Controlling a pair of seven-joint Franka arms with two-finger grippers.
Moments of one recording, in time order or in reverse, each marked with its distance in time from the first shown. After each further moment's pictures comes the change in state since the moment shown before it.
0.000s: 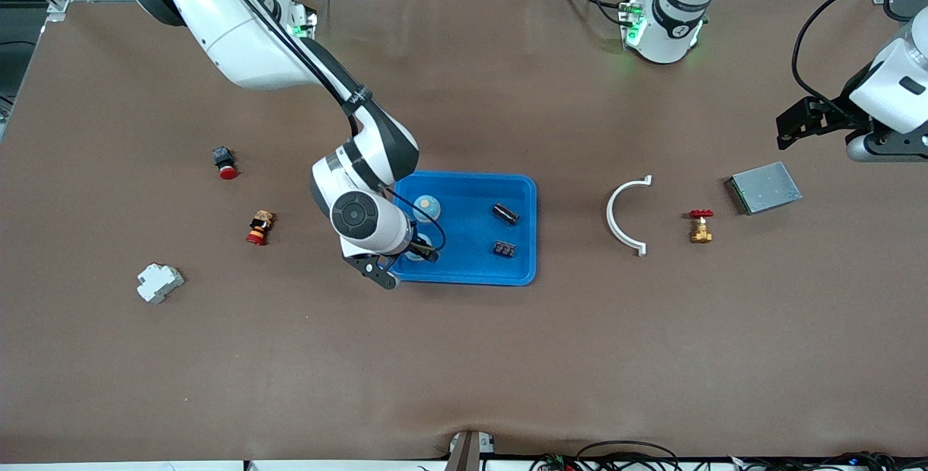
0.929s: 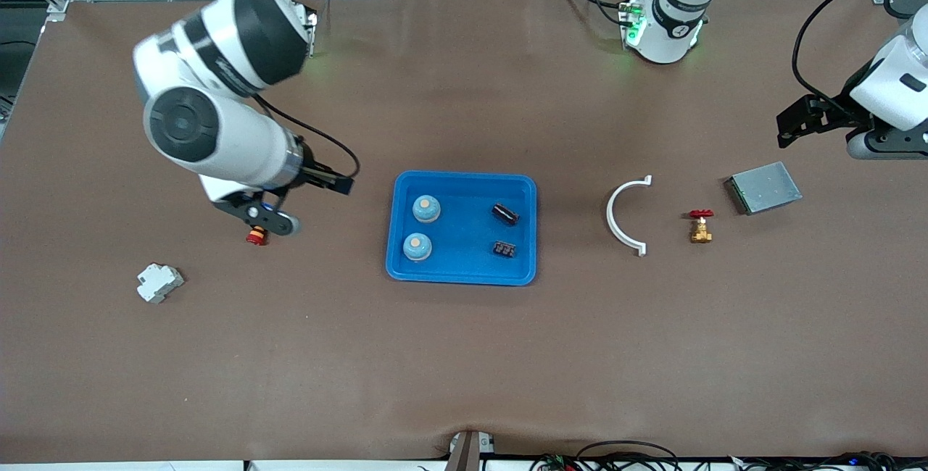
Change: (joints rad) left arm 0.000 -0.007 0.000 -0.005 0.000 0.000 0.000; right arm -0.173 -0.433 -0.010 0.016 0.059 -0.625 -0.328
